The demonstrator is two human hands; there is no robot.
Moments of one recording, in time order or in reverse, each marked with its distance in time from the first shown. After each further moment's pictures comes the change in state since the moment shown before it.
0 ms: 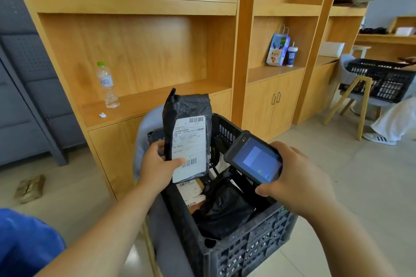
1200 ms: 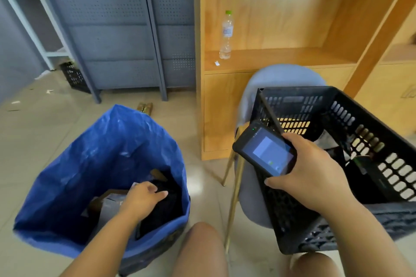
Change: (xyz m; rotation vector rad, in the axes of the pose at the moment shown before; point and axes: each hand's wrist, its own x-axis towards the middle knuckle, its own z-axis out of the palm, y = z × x) left_hand -0.184 -0.191 -0.256 0.592 0.054 -0.643; right_hand -0.065 -0.158 0.104 0.082 -0.172 -0.437
